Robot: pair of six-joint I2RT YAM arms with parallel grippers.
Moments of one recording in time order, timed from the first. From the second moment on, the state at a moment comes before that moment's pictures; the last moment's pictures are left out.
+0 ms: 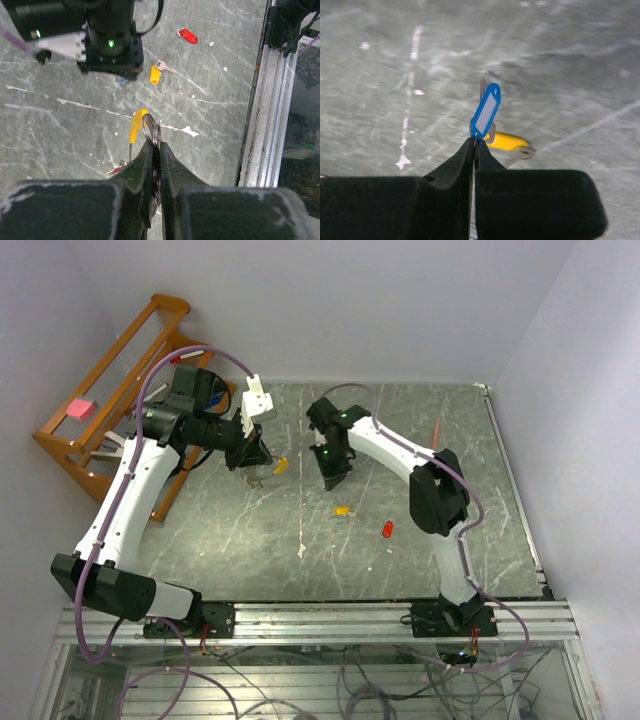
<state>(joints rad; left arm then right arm) -0.28 1.38 1.60 -1.13 0.85 0.71 0.63 2.17 1.86 -1.04 -0.09 0.29</state>
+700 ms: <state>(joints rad) -0.26 1.37 1.57 -1.11 0.85 0.71 0.66 2.12 1.79 -0.91 -0.43 0.35</state>
